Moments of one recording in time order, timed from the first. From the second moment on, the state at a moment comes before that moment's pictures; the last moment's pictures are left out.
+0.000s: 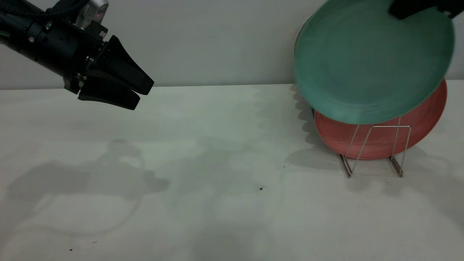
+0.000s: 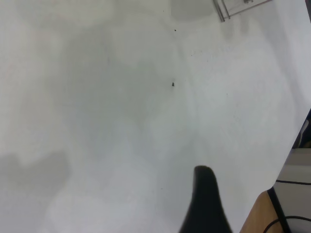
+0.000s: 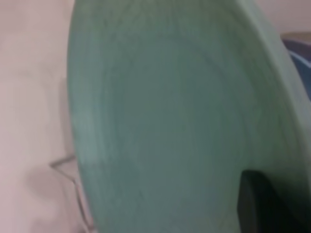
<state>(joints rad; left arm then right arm) 0.03 2.09 -1.32 -1.02 1.01 1.01 0.03 1.73 -1.28 0.63 0.58 -1.72</state>
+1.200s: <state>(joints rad) 0.03 2.09 -1.32 -1.02 1.01 1.00 -0.01 1.78 -1.27 0.63 0.58 -1.76</state>
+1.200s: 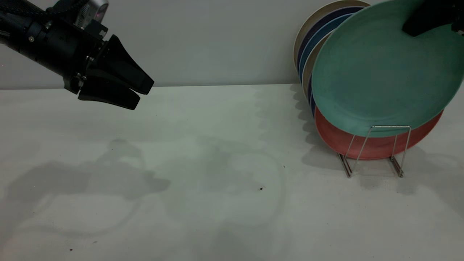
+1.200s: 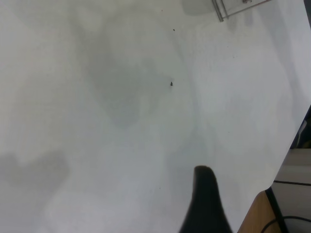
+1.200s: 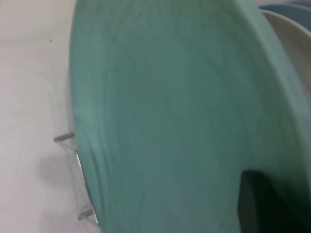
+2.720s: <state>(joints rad) 0.08 1.56 -1.32 -0.76 1.12 0.73 -0.01 1.40 -1.27 0.60 1.21 -0.63</state>
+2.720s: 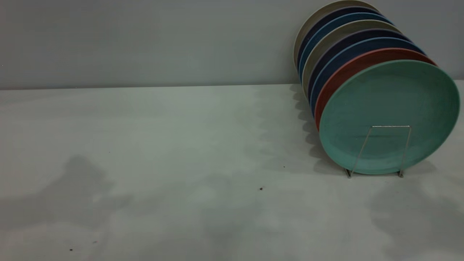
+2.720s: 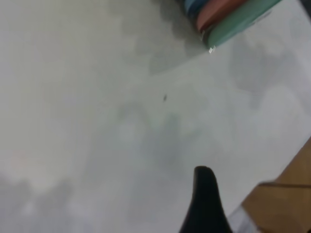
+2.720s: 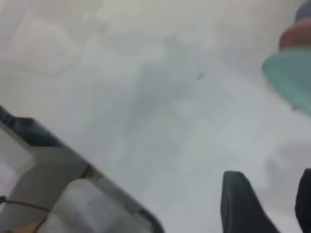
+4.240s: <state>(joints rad) 0.08 0.69 -0.67 -0.23 1.11 0.29 -0.01 0.33 -0.47 0.04 1.12 -0.08</state>
